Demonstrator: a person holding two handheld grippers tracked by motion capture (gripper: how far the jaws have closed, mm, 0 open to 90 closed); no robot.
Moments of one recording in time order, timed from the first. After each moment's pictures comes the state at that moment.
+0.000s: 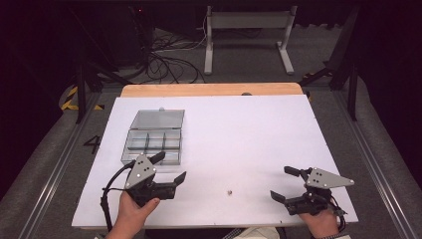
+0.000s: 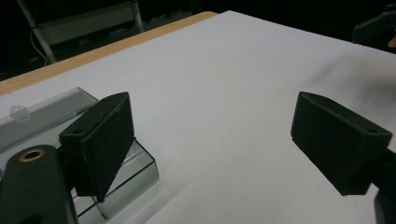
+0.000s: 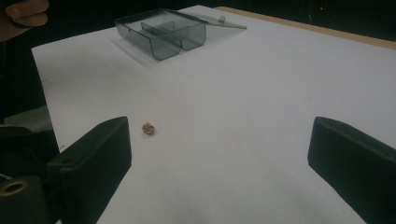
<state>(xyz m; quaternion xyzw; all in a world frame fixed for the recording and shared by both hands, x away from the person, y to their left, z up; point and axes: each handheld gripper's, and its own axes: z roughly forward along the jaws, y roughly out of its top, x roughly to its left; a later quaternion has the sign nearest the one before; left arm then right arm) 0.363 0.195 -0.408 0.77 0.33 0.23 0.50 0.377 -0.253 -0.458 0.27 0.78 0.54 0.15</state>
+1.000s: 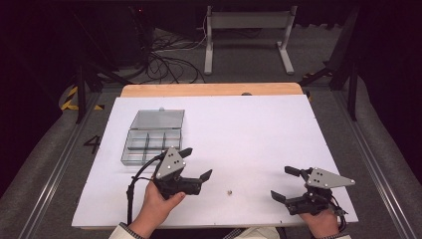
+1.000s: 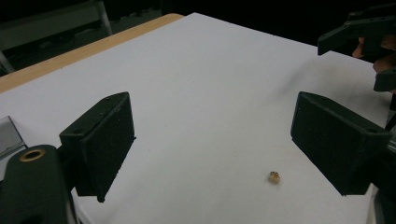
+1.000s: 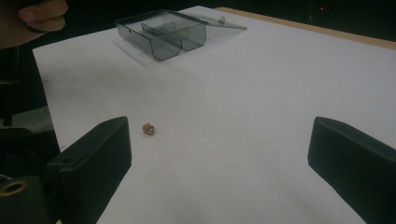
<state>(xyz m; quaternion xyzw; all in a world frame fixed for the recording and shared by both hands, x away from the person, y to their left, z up) 0.382 0.140 -0.405 0.79 0.29 0.20 0.51 0.377 -0.254 -0.458 0.27 0.78 0.54 0.15</state>
